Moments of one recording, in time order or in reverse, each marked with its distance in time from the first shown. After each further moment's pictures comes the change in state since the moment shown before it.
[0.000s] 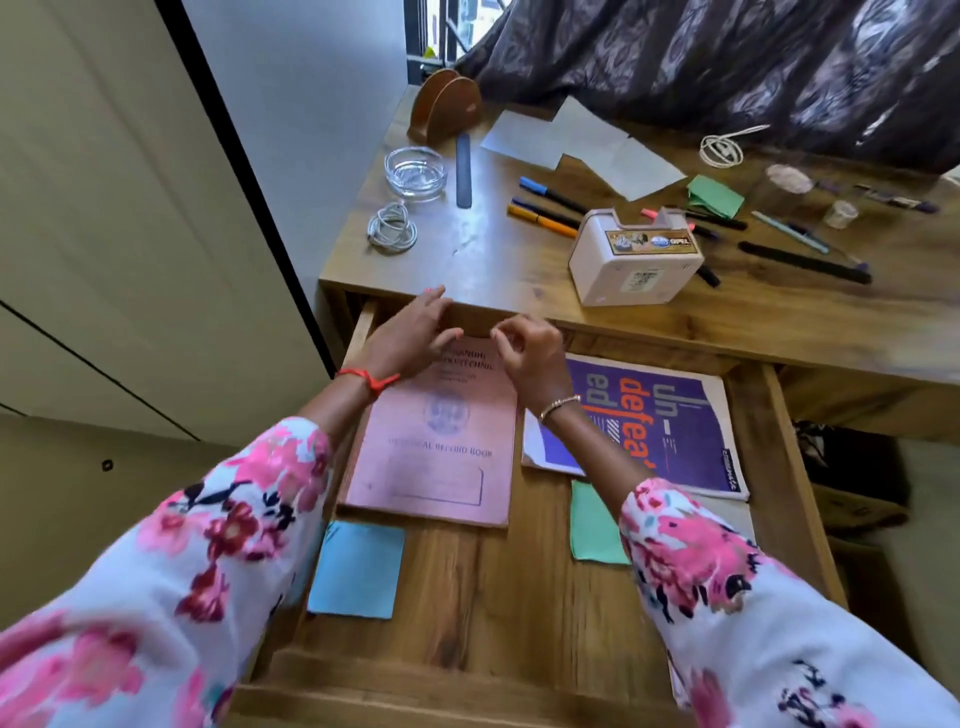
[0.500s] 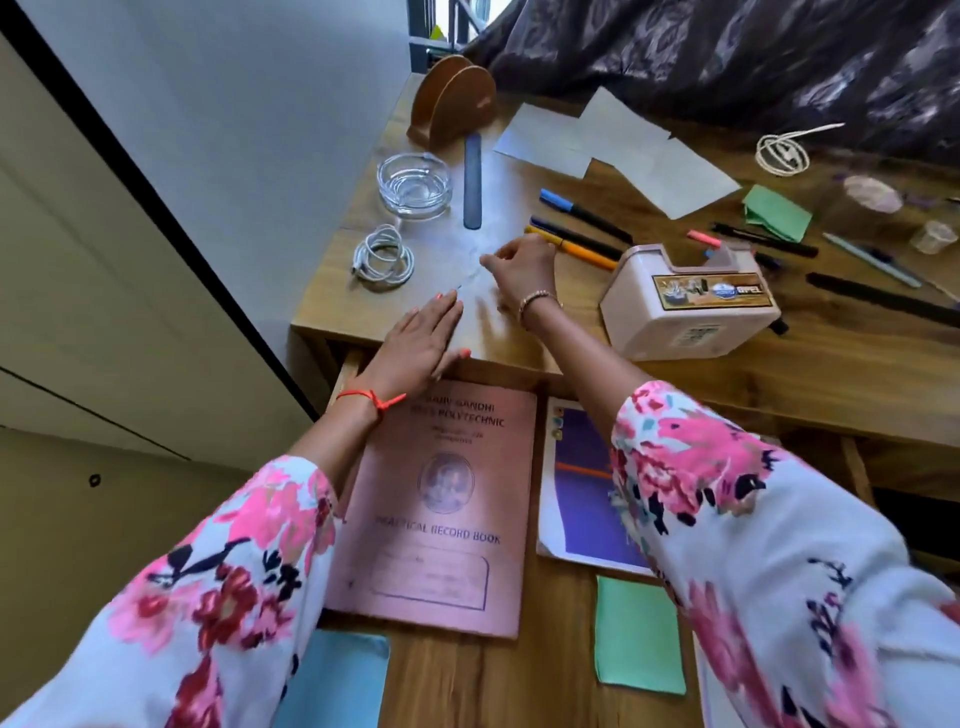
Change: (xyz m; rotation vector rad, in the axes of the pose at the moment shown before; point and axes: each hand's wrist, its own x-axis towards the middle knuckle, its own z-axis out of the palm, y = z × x) left_hand 0.089 -0.050 0.027 0.233 -0.058 0.051; right_hand 0.184 0.021 0.061 0.046 -0.099 0.339
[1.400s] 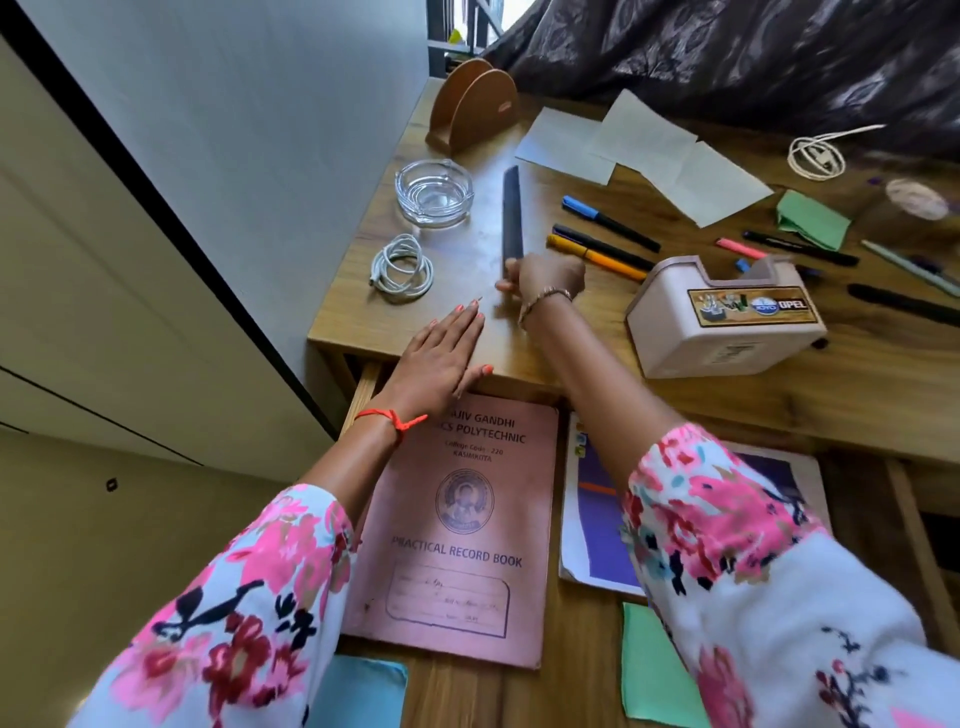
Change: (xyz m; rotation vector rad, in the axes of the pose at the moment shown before) left_hand 0.002 -0.002 0.004 0.059 -0.039 -0.027; right_hand 0.009 -0.014 0.016 0.660 0.180 0.577
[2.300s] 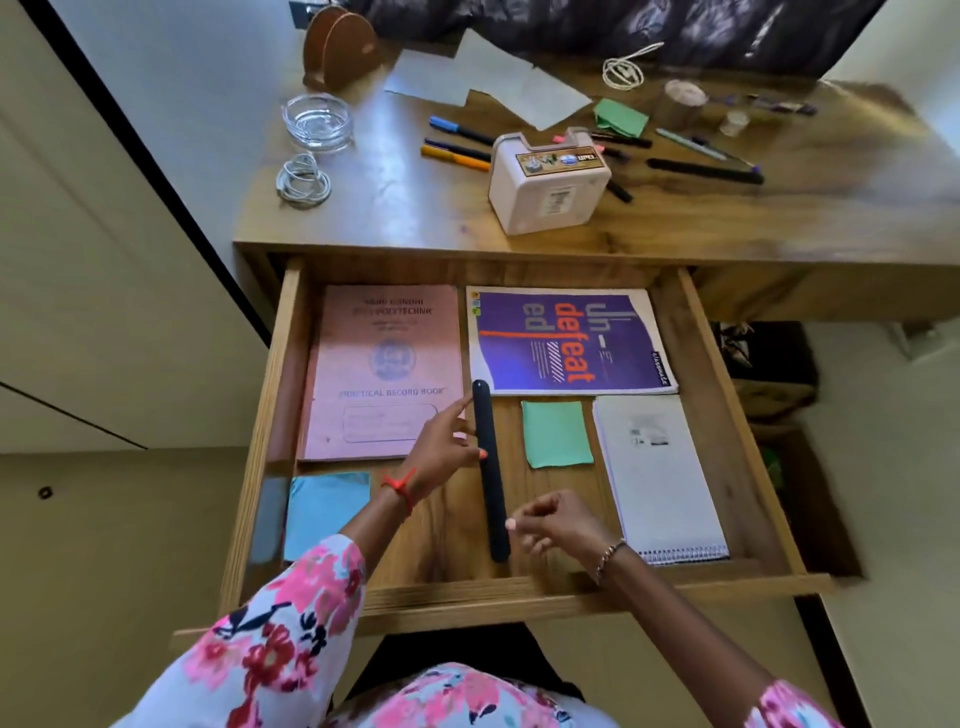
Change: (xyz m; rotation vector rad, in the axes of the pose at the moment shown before) left_hand -0.205 0.153 0.087 -1.189 -0.286 -0.204; right_hand -0.263 0.217 -0.310 -0.448 -0.448 0.346
